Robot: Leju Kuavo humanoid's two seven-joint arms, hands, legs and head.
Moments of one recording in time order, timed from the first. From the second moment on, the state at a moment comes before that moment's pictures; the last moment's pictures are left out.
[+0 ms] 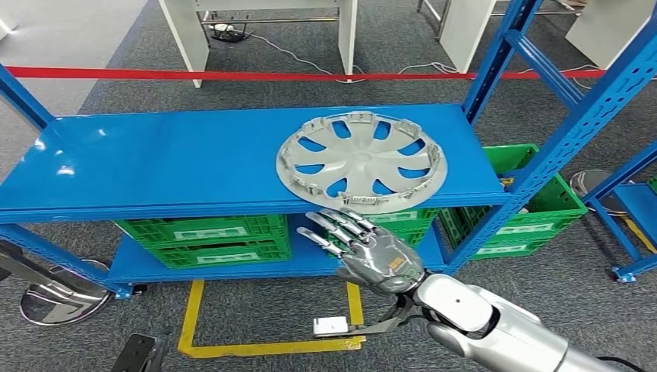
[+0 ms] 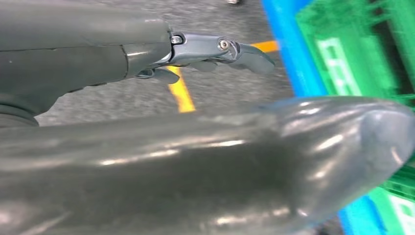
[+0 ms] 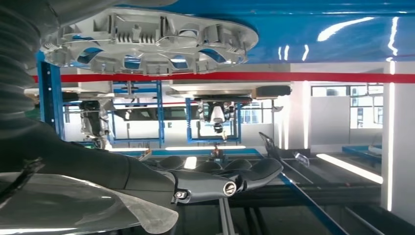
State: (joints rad) left arm 0.27 0.15 -0.33 -0.96 0.11 0.35 -0.27; right arm -0.39 -0.32 0.94 -1.48 1.01 -0.42 -0.09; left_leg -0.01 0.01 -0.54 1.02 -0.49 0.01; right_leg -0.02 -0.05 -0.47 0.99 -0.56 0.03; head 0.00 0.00
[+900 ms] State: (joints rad) left arm 0.31 0.11 -0.38 -0.86 0.14 0.36 -0.21; right arm -0.49 -0.26 0.98 -1.35 1.05 -0.35 -0.05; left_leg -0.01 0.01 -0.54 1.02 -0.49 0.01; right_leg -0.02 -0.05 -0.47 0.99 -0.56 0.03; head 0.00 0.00
